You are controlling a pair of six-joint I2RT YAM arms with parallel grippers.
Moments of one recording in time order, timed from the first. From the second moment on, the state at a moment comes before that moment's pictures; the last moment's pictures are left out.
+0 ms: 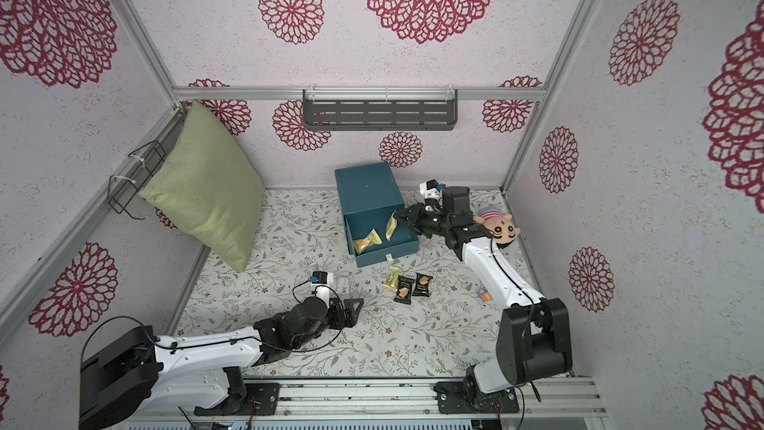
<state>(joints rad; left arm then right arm) -1.05 1.26 0.45 0.27 -0.32 -0.85 0.25 1.48 1.18 -0.20 -0.69 0.72</state>
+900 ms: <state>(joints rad) -1.19 1.21 0.40 0.36 -0.53 -0.81 0.07 0.87 0.60 -0.27 -0.60 0.70</state>
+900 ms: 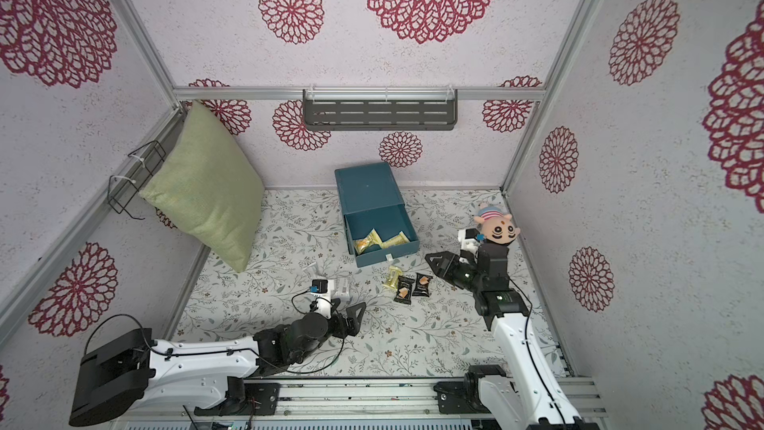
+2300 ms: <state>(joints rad) -1.19 1.03 0.31 0.35 -0.62 -0.81 0.16 1.78 0.67 0.41 -0.71 0.86</state>
